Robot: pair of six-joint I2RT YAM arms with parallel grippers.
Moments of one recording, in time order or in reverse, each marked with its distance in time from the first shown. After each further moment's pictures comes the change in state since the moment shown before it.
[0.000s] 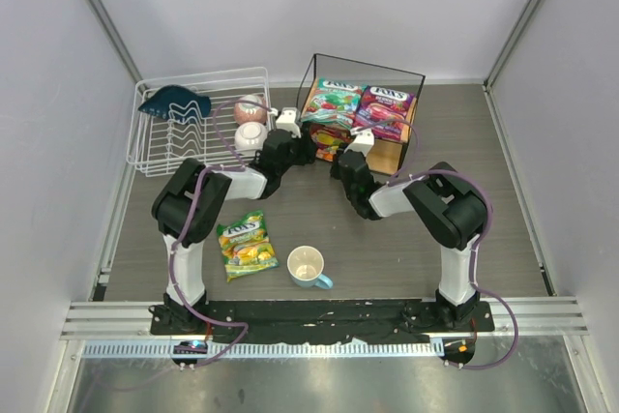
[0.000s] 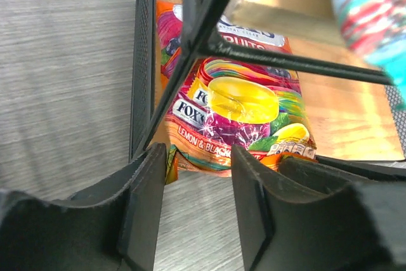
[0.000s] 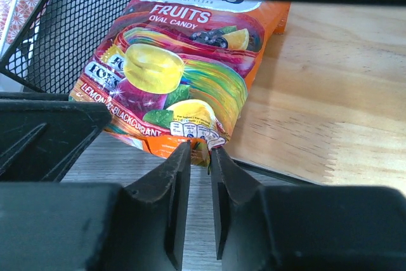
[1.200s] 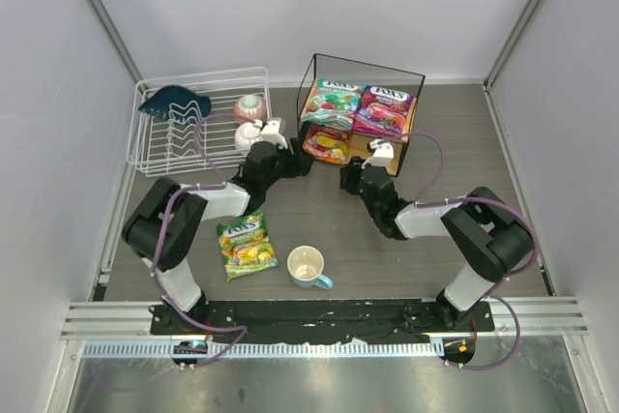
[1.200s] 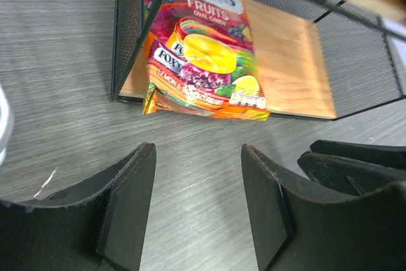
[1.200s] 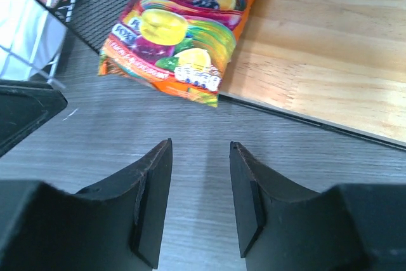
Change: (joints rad) left arm -0.001 -0.205 -0.223 0.031 0.072 -0.118; right arm 0.000 -0.276 -0.268 0.005 -0.079 0.020
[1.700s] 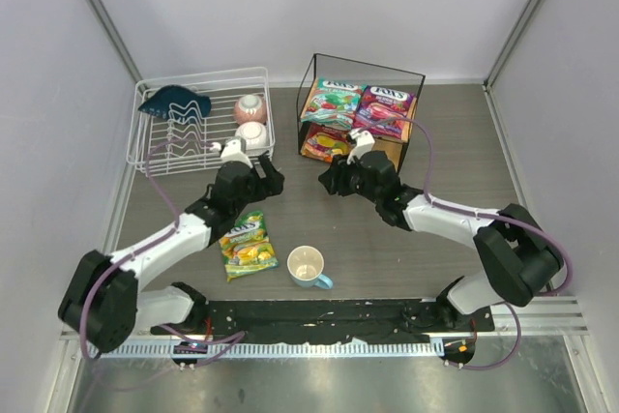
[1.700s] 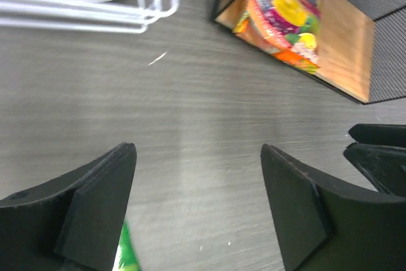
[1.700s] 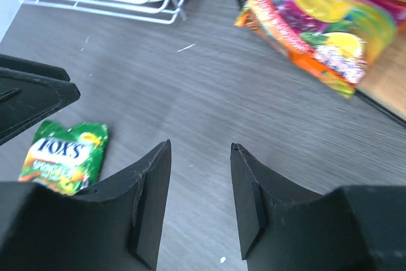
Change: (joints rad) left arm 0.000 -0.524 -0.192 -0.488 -0.201 -0.132; right arm 0.006 -0.205 0.114 -0.370 -0.409 -0.063
